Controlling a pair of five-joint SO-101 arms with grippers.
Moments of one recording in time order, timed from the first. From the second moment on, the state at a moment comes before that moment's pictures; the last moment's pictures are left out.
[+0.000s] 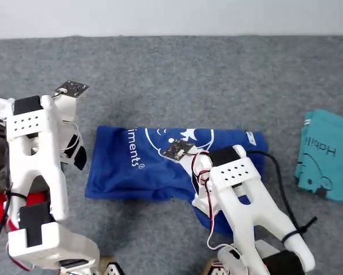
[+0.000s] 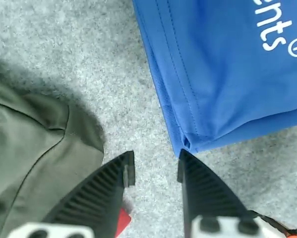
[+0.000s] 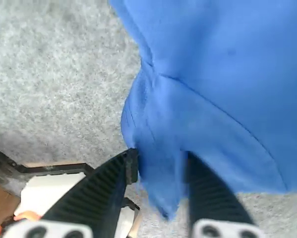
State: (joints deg) left arm -17.9 3.5 7.6 96.2 -23.6; right arm -23.0 -23.5 44.6 84.7 27.8
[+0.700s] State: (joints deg) left arm -2.5 5.9 6.8 96.1 -22.1; right arm -13.2 -11.8 33.5 69.4 26.8
